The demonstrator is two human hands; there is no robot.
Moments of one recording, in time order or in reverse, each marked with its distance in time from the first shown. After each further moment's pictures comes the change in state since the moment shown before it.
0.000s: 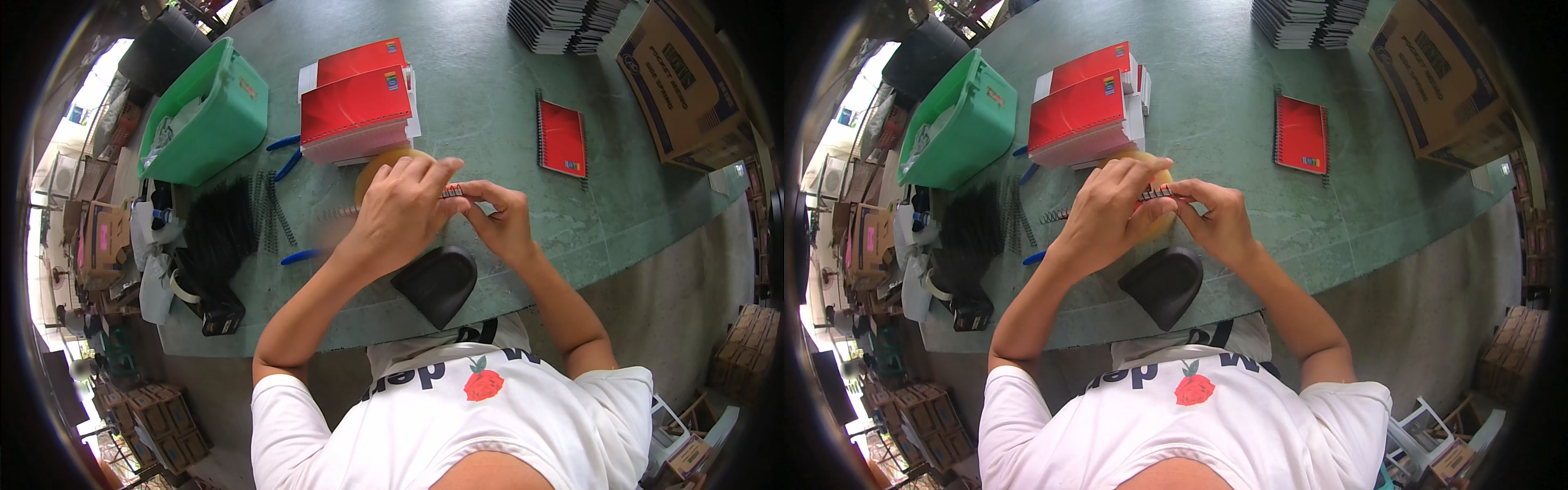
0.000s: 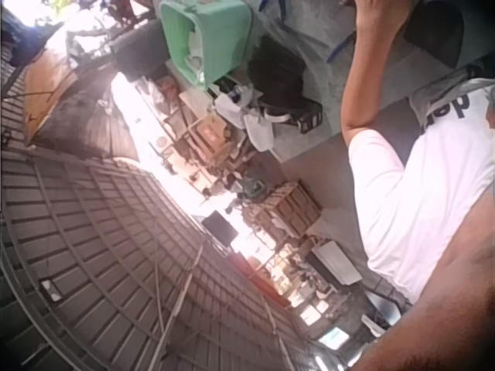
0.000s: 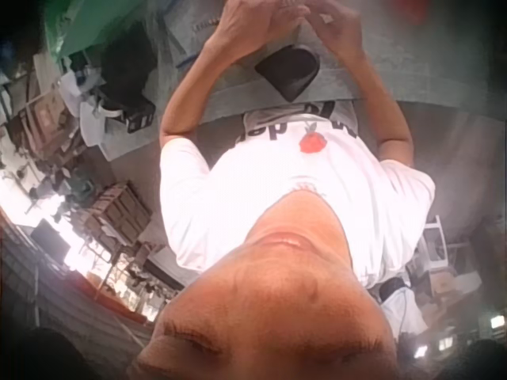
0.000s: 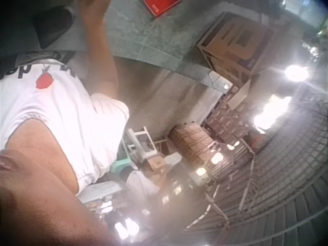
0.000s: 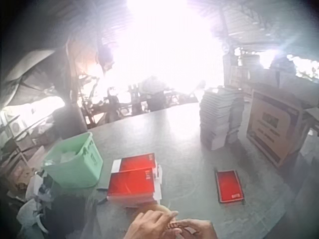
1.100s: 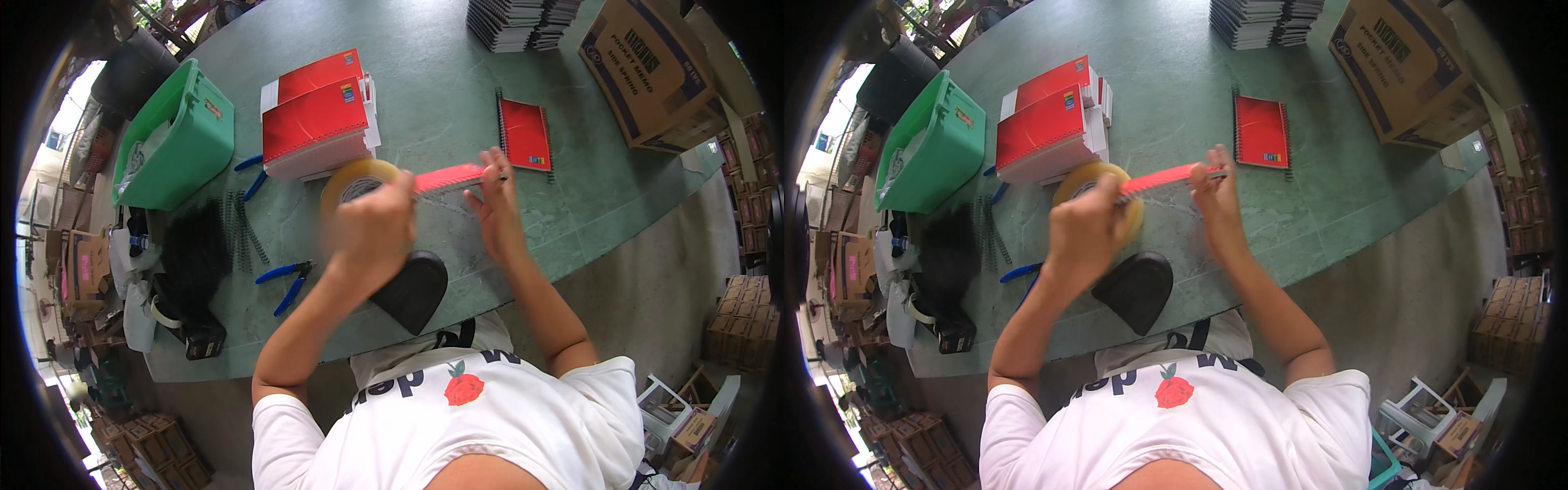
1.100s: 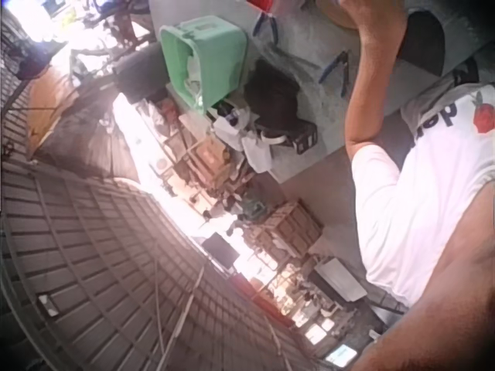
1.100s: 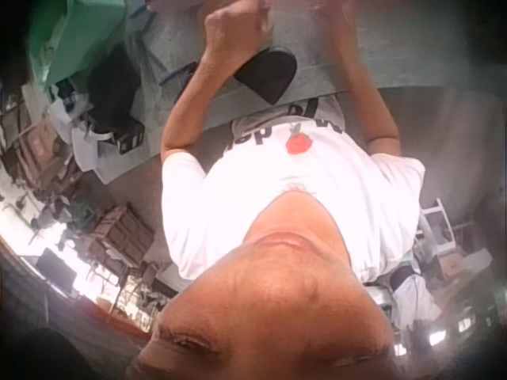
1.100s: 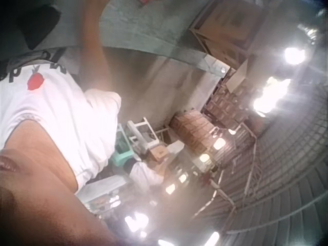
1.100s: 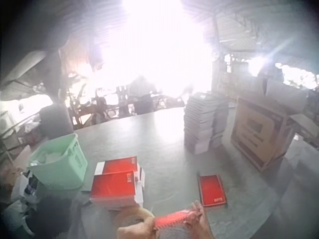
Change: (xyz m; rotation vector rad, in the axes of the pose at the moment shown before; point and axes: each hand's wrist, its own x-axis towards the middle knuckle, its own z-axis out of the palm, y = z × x) left_hand -0.005 0.008 0.023 0.197 -0.021 -0.194; right_hand -0.010 0.016 -0.023 0.619 0.465 0.548
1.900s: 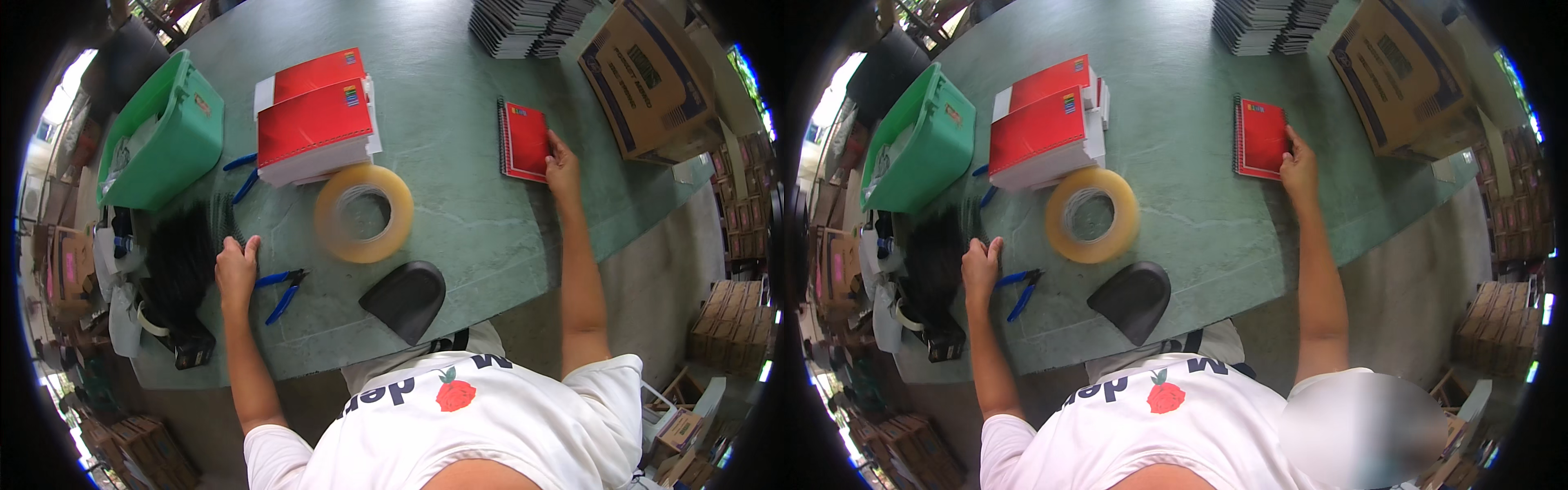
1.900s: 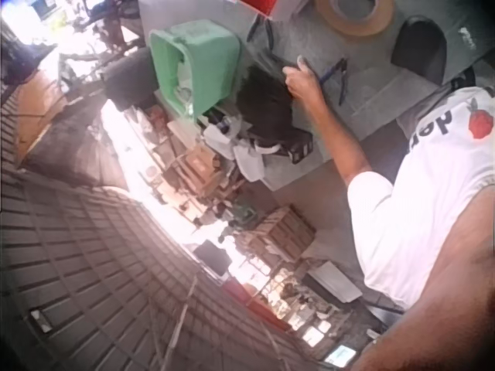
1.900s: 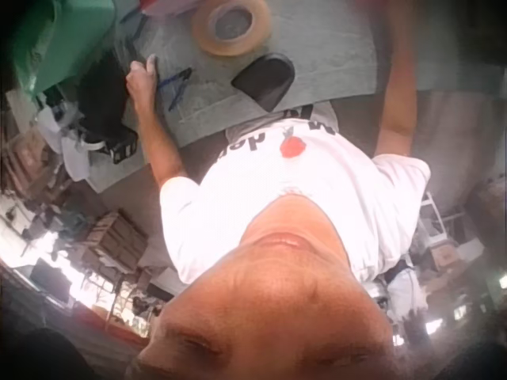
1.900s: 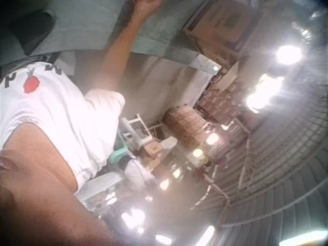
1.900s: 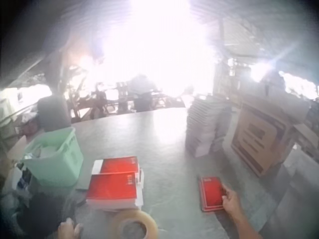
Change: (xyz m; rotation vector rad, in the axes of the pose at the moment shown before) left_hand -0.108 -0.193 -0.033 0.281 -0.048 -0.869; right_hand 0.120 -0.033 -0.124 -1.029 0.104 -0.295
